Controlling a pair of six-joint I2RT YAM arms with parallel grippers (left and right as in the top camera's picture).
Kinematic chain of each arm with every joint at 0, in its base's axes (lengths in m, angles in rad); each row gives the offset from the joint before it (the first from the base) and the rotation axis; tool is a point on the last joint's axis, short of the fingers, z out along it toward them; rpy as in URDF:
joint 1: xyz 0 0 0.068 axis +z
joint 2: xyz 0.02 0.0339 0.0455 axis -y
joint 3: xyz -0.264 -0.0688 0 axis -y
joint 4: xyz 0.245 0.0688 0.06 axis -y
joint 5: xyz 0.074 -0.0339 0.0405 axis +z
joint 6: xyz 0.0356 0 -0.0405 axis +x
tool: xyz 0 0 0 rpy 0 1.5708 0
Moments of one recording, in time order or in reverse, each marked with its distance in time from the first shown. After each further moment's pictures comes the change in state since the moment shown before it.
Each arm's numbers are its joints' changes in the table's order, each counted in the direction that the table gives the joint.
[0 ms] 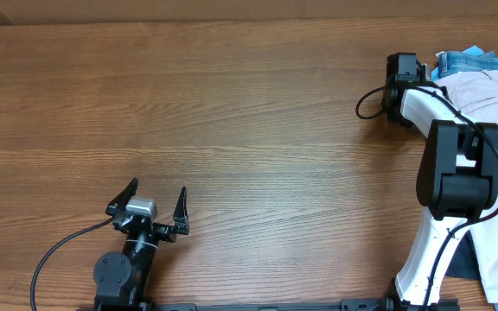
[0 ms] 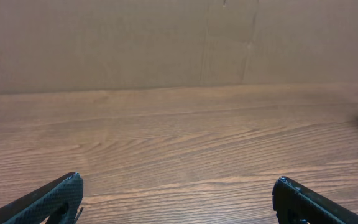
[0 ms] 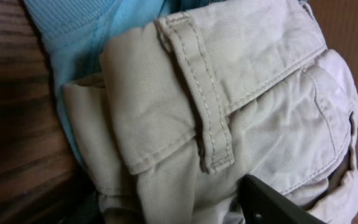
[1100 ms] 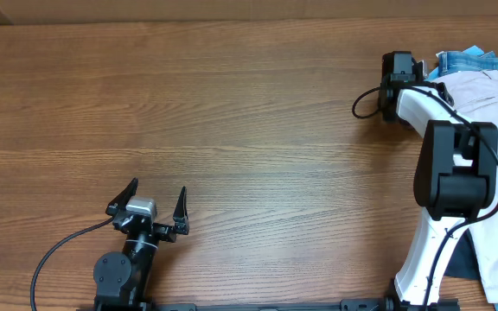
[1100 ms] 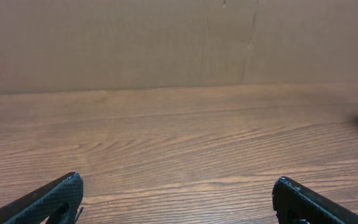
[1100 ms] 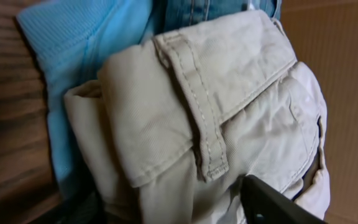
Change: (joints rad) left arm 0.000 0.000 0.000 0.000 0.000 0.000; right arm 0.026 0.000 0.000 0.037 -0.066 -0.019
